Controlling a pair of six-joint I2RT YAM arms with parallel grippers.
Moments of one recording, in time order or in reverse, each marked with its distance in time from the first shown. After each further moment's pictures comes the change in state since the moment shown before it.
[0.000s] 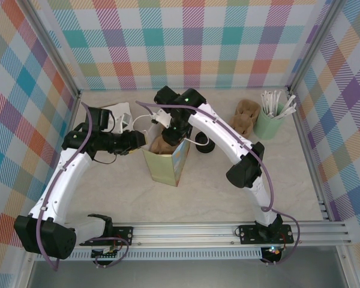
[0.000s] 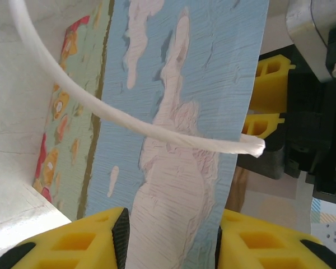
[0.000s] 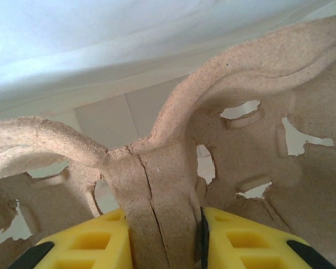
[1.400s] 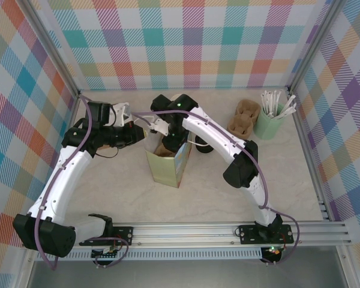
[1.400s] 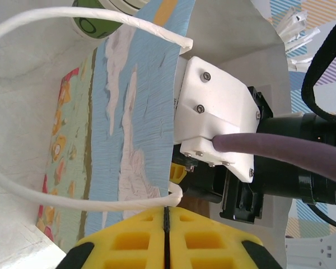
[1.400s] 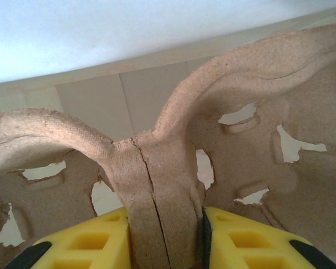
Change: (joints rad) left arm -0.034 0.017 0.065 0.072 -0.046 0.002; right arm 0.020 0.039 -0.058 -0.011 0.036 -0.098
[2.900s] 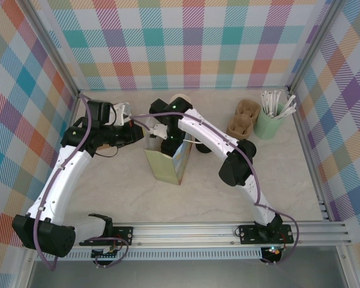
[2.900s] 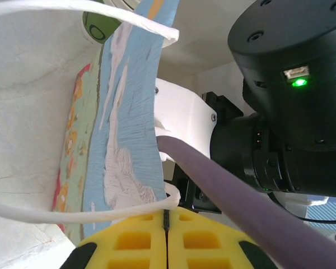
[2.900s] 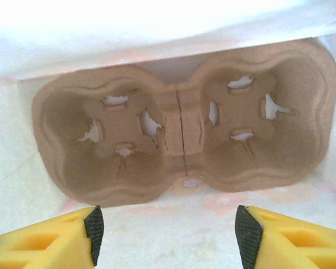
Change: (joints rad) left arm -0.016 0.002 0.029 -0.027 -0.049 0.003; right arm -0.006 0.071 0.012 -0.004 -0.019 -0.053
